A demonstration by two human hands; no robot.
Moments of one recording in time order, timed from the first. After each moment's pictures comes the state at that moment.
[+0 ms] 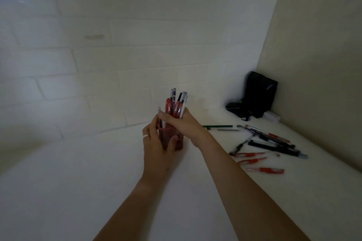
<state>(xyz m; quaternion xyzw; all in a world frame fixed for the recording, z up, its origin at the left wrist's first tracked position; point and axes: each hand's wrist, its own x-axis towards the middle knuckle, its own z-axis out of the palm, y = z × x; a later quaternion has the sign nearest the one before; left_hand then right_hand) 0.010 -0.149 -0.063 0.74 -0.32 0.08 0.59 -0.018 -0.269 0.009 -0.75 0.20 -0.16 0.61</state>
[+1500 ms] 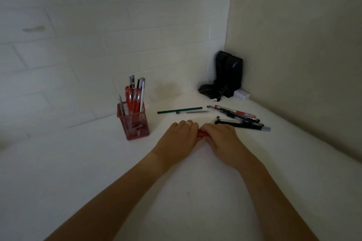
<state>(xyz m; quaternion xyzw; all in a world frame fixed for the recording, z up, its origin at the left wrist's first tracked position) -0.079 -0.243 -0.052 0.69 -0.67 0.27 0.10 -0.226 -0.359 -0.060 -0.95 0.16 -0.23 0.12</state>
